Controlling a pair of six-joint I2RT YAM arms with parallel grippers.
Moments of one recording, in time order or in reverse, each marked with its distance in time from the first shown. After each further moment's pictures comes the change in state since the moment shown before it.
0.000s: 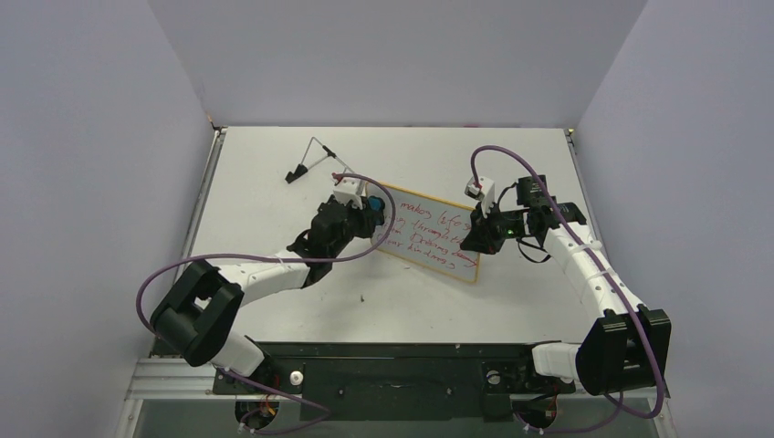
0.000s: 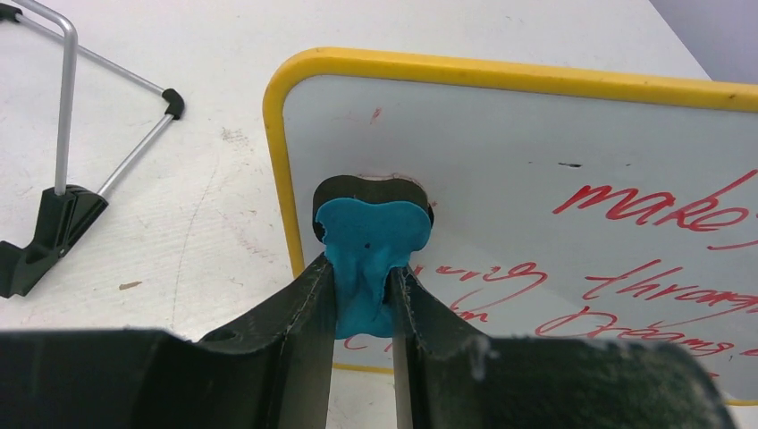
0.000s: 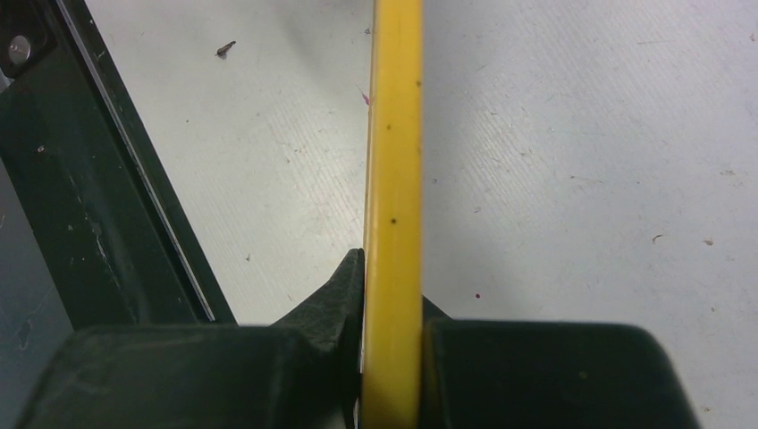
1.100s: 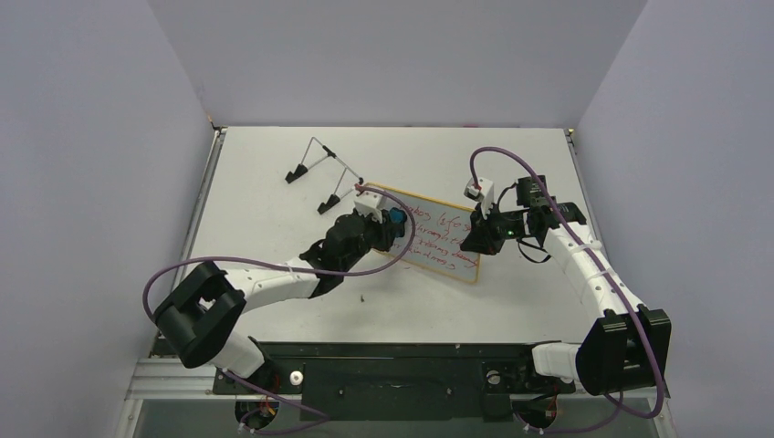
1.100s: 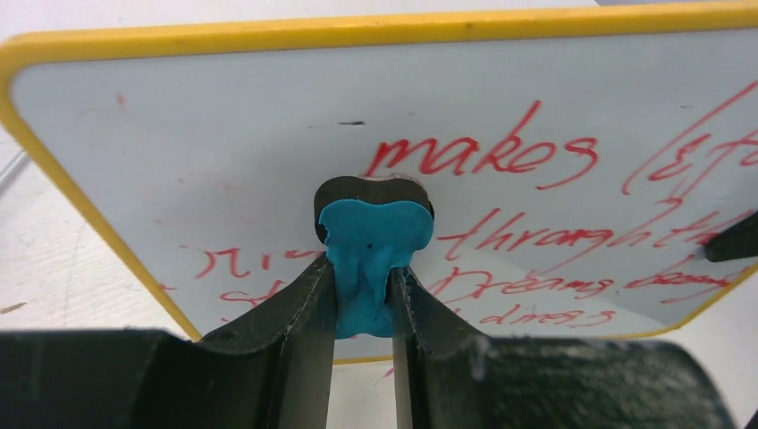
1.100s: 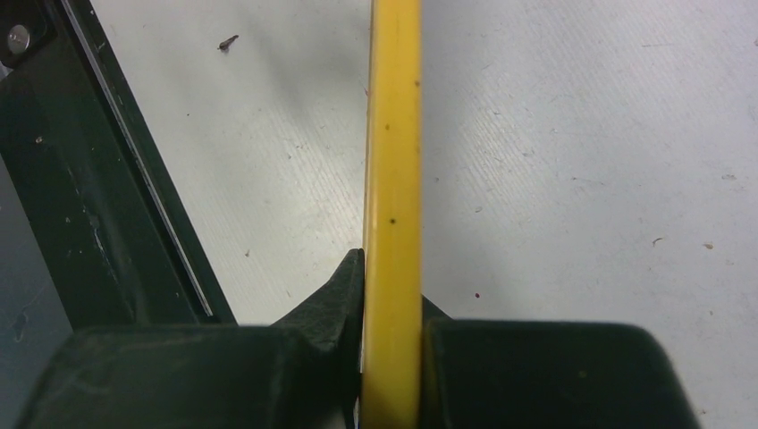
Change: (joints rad) left arm -0.162 0.001 0.004 0.026 -0.027 0.024; right arm 0.001 0.000 0.002 -0.011 -0.005 -0.029
